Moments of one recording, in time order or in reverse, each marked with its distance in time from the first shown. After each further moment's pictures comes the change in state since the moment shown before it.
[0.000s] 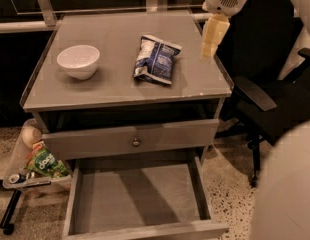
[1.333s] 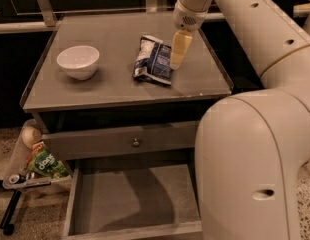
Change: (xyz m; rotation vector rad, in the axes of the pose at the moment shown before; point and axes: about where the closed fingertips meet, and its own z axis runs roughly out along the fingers) arm -0.055 -0.046 0.105 -0.041 -0.031 0.000
